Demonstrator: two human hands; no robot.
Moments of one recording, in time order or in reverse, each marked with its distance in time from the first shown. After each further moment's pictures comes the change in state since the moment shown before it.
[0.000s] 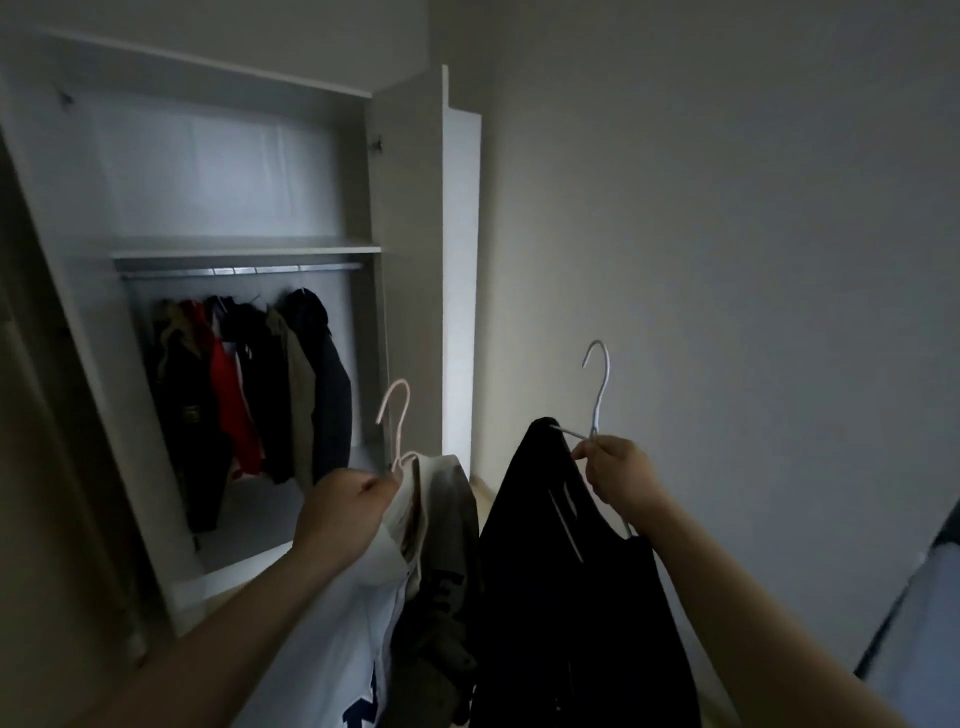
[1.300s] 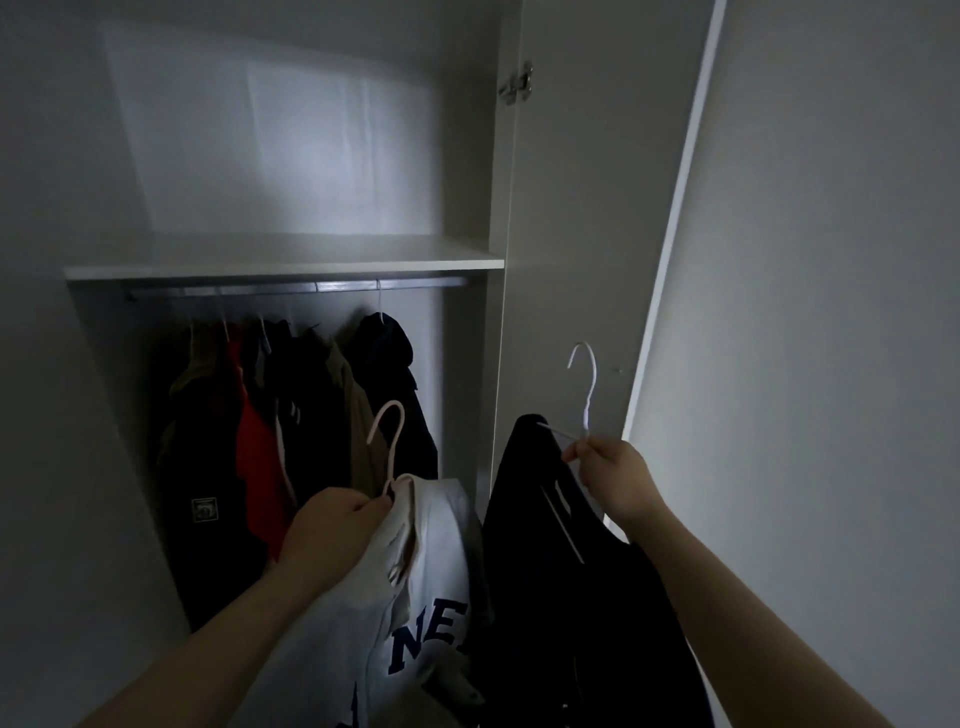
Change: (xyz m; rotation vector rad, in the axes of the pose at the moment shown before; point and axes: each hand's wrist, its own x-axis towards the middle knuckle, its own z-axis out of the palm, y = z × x) left_hand 0.578 -0.263 0.022 0.086 -0.016 -0.134; right_hand 0.553 -0.074 0.410 -0.085 -0.169 -0.193
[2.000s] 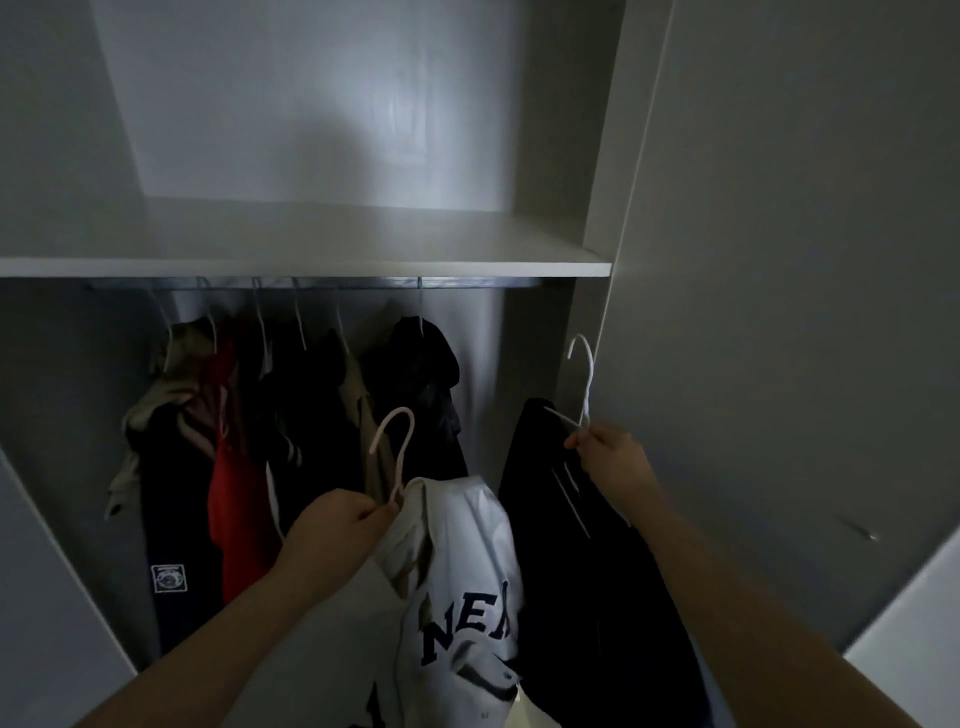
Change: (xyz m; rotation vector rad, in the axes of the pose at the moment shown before) left_hand 0.269 -0.083 0.041 -0.025 -0.012 -0.112; right_hand 0.325 0.032 0.160 -0.067 -0.123 0.001
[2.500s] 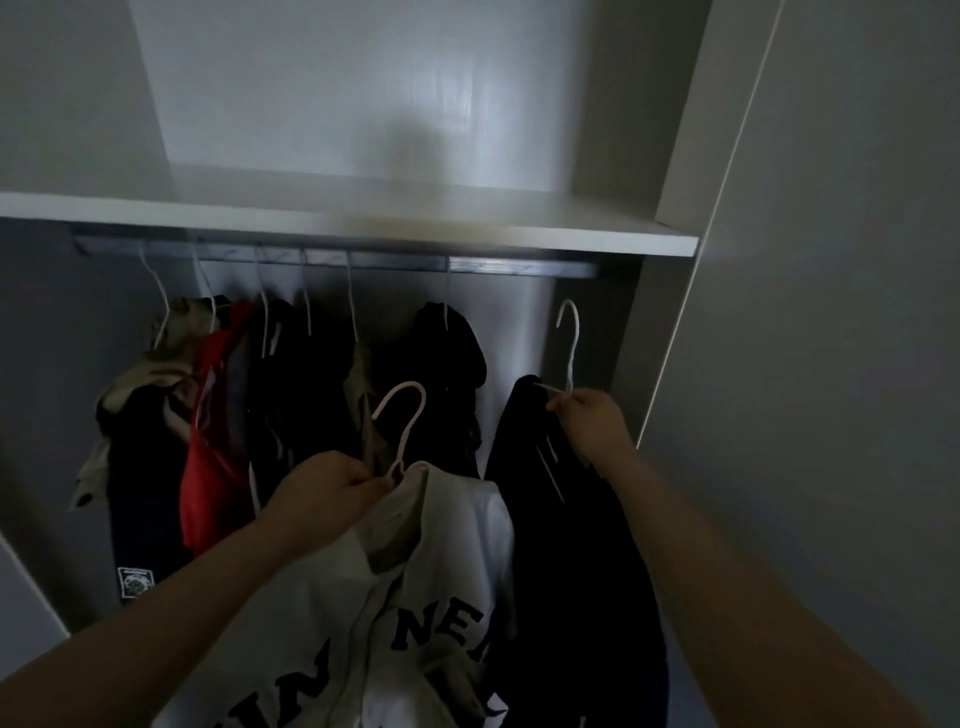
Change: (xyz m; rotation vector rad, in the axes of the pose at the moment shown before) left_hand 0.109 -0.034 0.022 0.137 0.030 -0.040; right_hand 0.153 0.015 0.087 0.067 -0.116 -0.121
